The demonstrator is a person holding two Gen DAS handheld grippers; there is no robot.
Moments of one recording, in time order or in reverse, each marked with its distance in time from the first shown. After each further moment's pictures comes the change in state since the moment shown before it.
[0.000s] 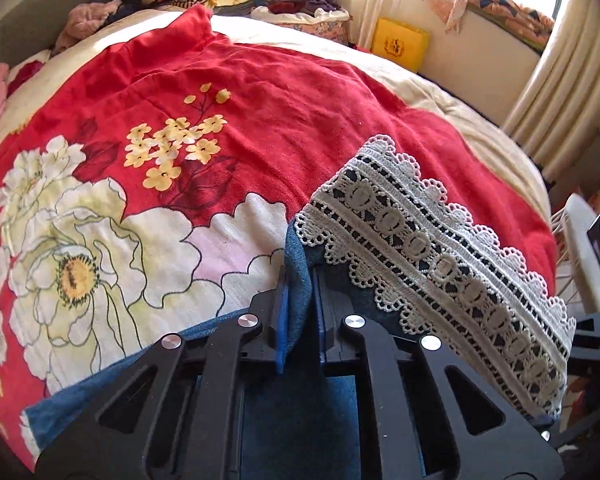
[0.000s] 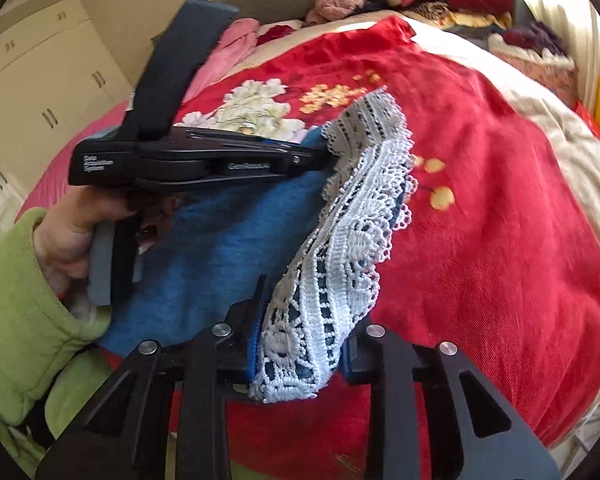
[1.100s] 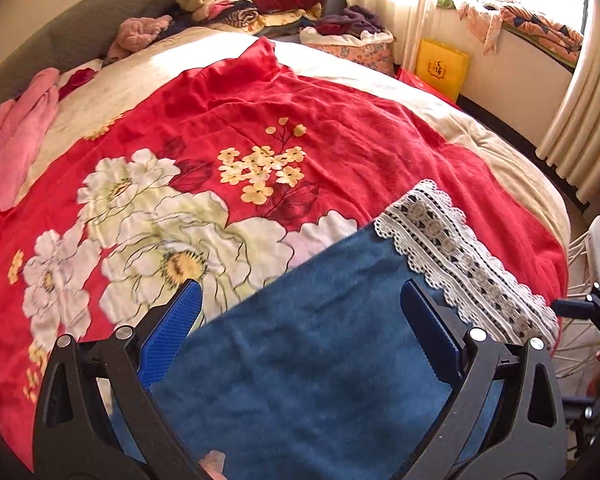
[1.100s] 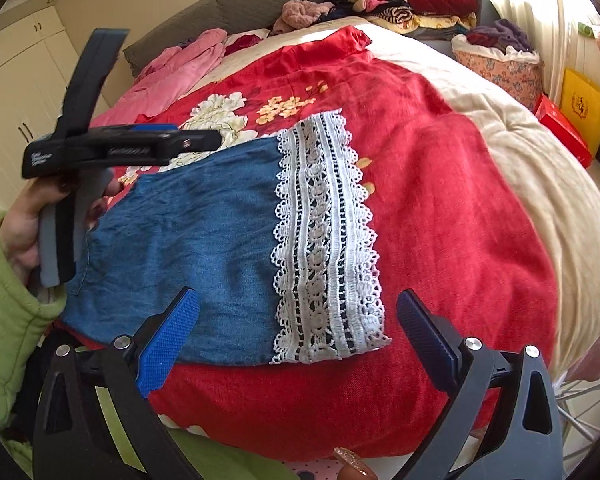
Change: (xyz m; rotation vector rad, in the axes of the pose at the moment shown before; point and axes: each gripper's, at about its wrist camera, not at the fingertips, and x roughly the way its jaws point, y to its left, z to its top) left arm -0.055 0.018 0.003 -0.025 -0.052 0.183; right arm -0.034 -0.022 -0.016 0.074 -0.018 -0.103
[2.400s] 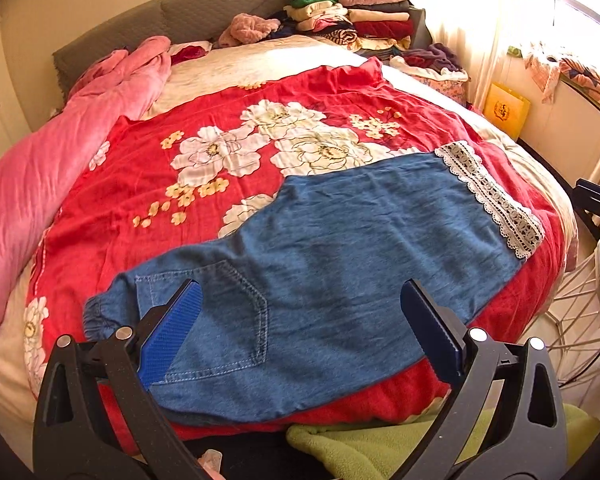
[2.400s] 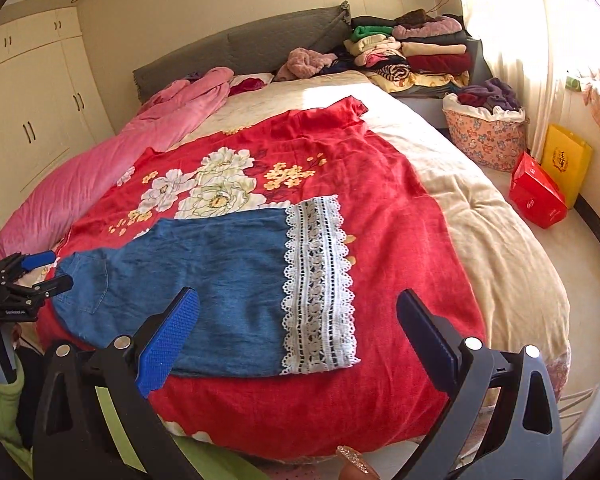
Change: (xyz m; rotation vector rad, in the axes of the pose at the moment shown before) left arm -0.167 0.035 -0.161 -0.236 -0.083 0.227; right arm -0.080 0.022 0.015 -0.090 -0.175 -0.077
